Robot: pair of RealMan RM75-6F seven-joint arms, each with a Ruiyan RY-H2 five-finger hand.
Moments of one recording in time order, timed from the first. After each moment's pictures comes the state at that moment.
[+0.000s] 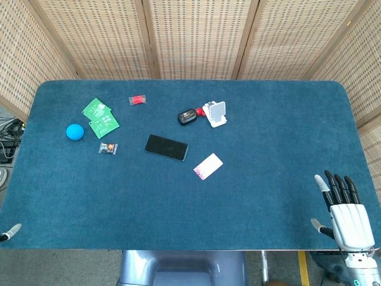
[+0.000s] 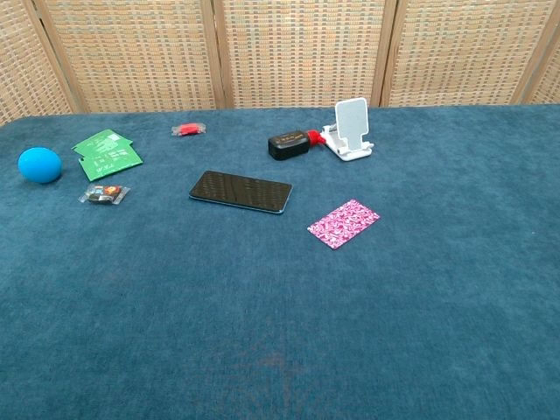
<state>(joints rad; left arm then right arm) 0.06 -0.97 0.02 -1.71 1.57 1.62 -0.11 0.03 -1.09 0.04 -1.78 -1.63 1.57 -0.29</state>
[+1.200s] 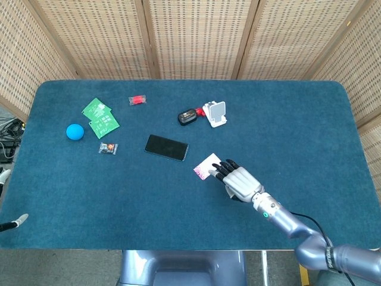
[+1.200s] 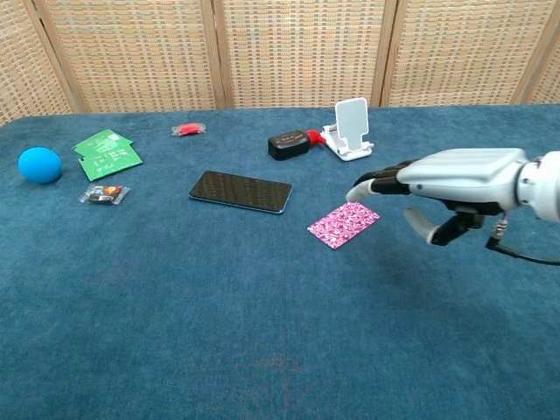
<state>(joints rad) -0.02 -1.02 -0.04 -1.69 1.42 1.47 -0.01 0.70 -1.36 0.18 -1.58 -1.37 0.69 -0.28</state>
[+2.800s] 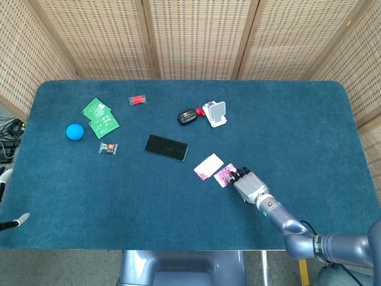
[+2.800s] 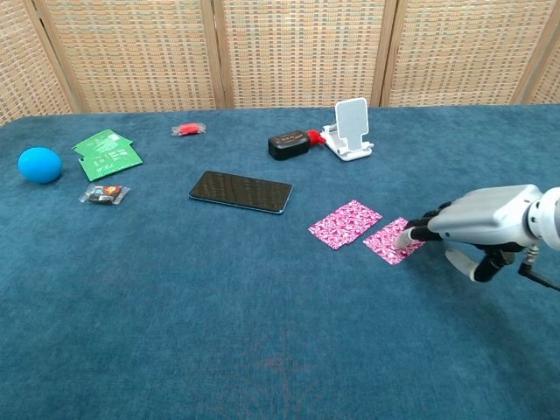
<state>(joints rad) -0.03 -1.03 -0.04 -1.69 1.41 1.45 -0.02 0.94 -1.35 -0.09 -1.64 -0.73 0.70 -0.74</state>
